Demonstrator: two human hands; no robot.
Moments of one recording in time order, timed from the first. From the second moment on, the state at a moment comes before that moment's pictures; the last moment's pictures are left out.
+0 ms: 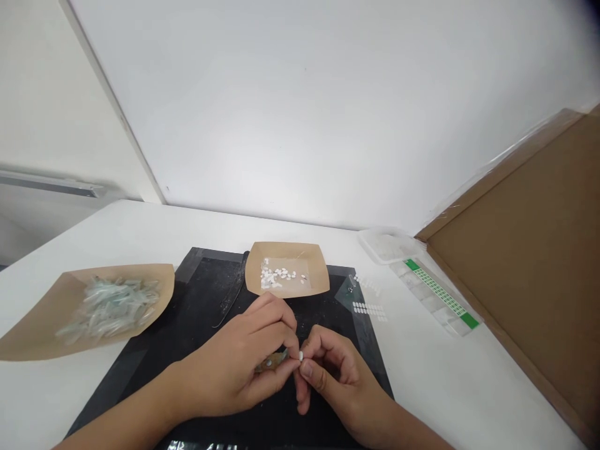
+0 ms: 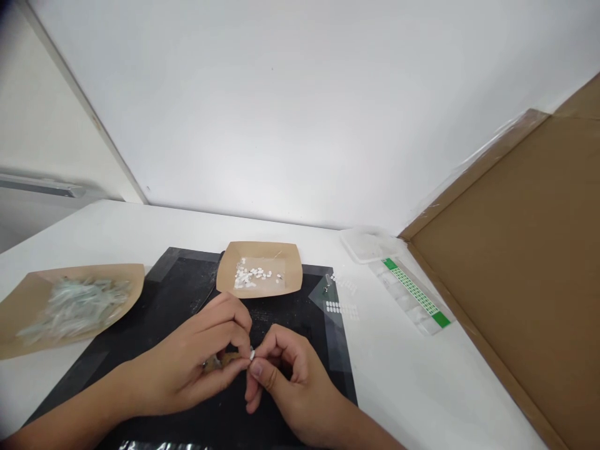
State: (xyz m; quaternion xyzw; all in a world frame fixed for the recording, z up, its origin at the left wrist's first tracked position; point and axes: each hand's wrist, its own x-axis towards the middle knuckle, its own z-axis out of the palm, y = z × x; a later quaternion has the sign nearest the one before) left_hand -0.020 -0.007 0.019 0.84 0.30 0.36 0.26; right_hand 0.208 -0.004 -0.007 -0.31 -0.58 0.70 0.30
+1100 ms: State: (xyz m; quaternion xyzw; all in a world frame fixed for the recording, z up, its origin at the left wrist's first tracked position) left_hand -0.022 -0.013 0.025 0.86 0.26 0.30 0.31; right_hand 0.211 -0.013 -0.010 -0.23 -0.57 0.74 0.28
